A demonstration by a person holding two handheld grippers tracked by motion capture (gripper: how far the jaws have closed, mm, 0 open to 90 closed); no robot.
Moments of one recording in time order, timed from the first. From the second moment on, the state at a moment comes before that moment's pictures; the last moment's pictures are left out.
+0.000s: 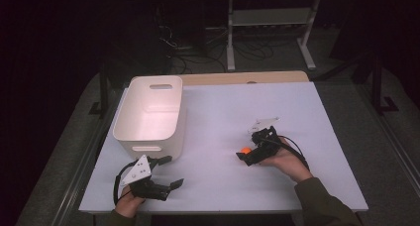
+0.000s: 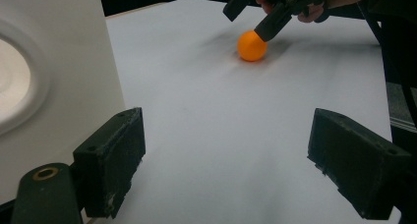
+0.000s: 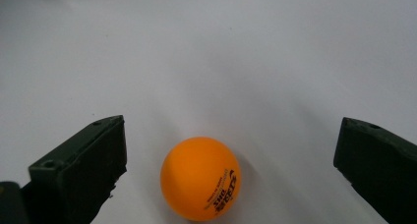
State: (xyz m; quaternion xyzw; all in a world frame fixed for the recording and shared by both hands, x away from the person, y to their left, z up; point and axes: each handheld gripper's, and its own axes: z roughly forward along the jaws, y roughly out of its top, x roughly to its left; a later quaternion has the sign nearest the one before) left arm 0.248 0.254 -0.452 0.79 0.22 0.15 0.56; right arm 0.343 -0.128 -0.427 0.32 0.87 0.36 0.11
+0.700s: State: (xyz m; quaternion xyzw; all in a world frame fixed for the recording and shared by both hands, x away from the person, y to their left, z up) left arm 0.248 0.254 -0.452 0.79 0.21 0.15 0.56; right arm 0.343 -0.127 -0.434 0.32 0.88 0.33 0.10
